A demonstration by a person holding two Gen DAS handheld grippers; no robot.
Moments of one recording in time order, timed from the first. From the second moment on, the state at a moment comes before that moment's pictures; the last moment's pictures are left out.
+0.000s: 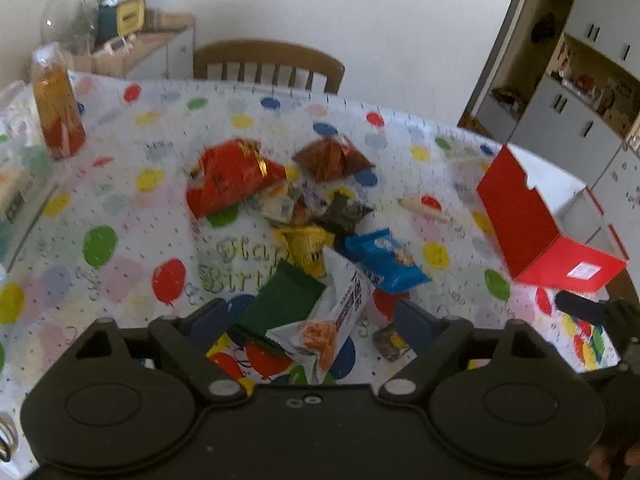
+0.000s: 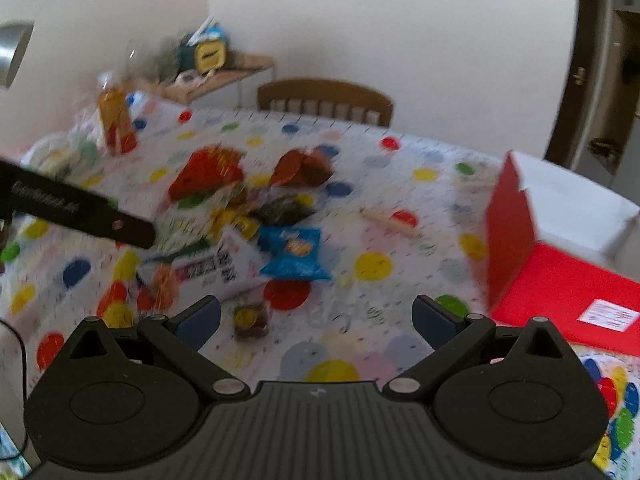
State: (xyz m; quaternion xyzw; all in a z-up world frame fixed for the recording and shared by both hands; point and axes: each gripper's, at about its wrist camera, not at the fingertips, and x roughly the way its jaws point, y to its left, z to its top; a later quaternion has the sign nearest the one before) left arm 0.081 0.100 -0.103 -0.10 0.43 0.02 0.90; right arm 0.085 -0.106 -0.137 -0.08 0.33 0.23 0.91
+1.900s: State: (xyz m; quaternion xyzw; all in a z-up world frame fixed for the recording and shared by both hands) left arm 0.127 0.077 -0.144 -0.08 0.52 -0.04 0.85; right arm 0.084 -0.087 -0.158 -0.10 0.38 0.29 0.88
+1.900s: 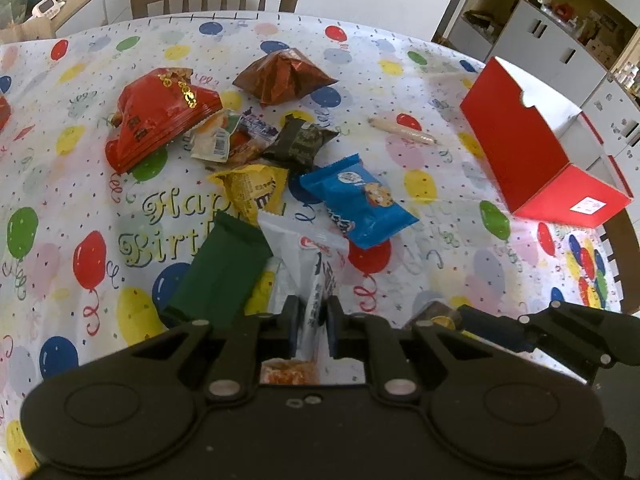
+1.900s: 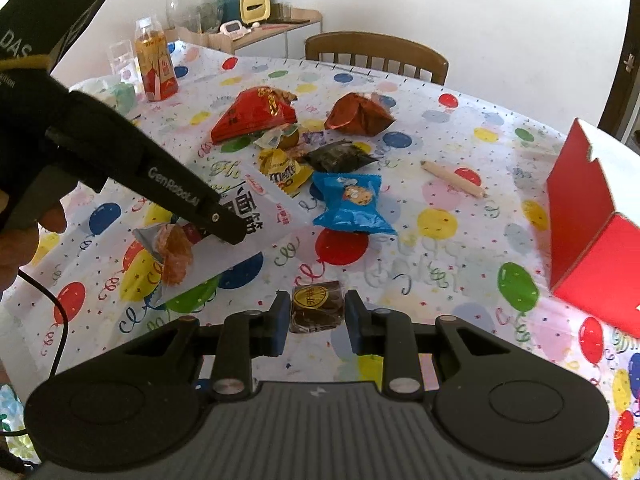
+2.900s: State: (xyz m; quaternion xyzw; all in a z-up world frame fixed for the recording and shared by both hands) left arm 0.181 -0.072 -0.051 -0.04 0.45 -0.10 0.89; right arm 0.150 -0.278 -0.055 -0.08 0.27 0.22 0.93
